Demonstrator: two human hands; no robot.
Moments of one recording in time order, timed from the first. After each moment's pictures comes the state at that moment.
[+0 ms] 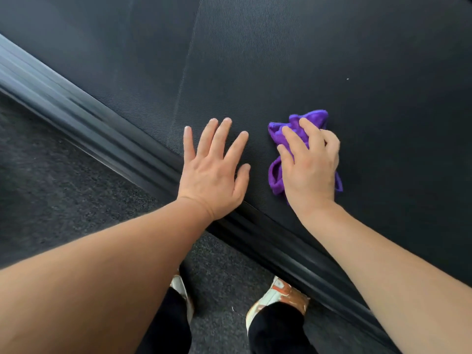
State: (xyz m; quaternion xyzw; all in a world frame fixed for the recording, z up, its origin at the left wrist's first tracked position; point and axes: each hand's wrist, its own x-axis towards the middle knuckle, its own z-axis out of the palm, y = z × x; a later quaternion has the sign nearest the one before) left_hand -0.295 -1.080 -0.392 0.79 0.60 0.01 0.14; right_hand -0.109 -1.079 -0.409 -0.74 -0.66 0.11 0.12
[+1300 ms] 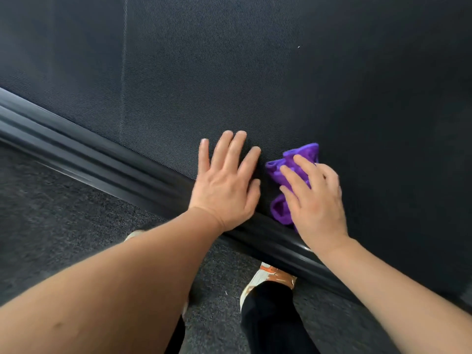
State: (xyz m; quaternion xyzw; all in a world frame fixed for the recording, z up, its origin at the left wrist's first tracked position) left_hand -0.223 -1.120 -0.399 0.84 0.51 0.01 0.17; right_hand -0.032 -1.185 -0.406 -0.71 -0.69 0.14 0.06
